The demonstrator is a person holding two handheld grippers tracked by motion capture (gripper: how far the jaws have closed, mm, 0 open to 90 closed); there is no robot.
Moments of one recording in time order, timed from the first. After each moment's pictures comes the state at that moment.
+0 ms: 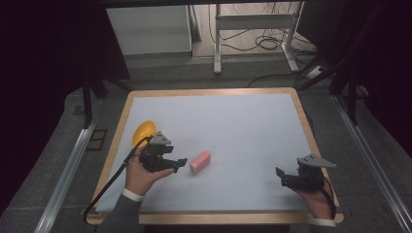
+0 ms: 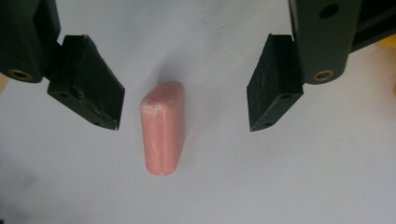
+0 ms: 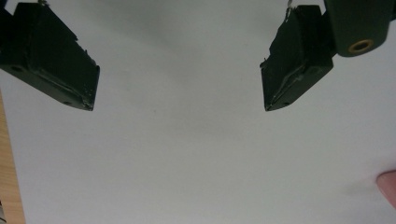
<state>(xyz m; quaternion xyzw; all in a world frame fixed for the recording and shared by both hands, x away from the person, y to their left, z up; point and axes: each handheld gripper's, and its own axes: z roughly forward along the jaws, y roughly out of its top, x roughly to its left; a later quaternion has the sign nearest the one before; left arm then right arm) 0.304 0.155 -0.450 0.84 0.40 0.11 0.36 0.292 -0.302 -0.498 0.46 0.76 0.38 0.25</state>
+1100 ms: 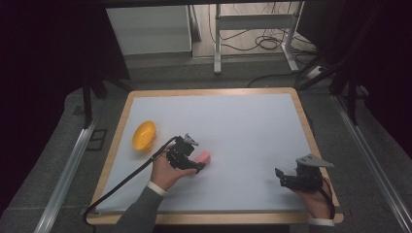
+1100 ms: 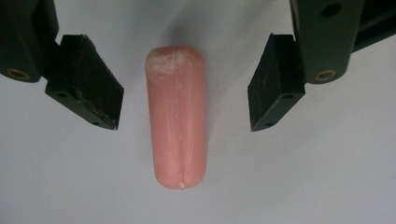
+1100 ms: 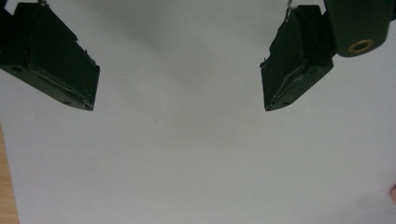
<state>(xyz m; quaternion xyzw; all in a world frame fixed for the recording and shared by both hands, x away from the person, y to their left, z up) 0.337 0.092 -0.483 0.87 0.38 0.08 0.29 0.295 -0.301 -0.504 0.47 0.76 0.36 0.25</state>
